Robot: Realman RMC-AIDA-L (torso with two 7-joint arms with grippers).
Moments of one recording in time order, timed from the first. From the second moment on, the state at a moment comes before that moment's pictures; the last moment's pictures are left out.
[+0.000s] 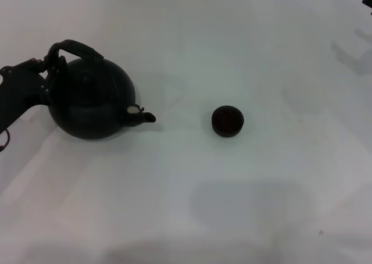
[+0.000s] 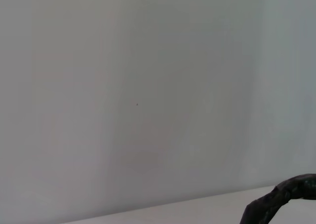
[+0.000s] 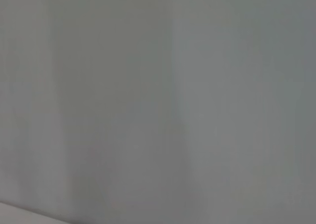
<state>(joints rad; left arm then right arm) -0.20 -2.07 1.18 0.49 1.01 1.13 -0.84 0.36 1.97 -0.66 -0.61 1.60 1.29 -1.92</state>
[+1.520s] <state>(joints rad) -0.03 -2.08 1.13 0.46 0.92 1.33 -0.74 0.34 1.98 -0.65 -0.61 1.61 1.27 -1.97</state>
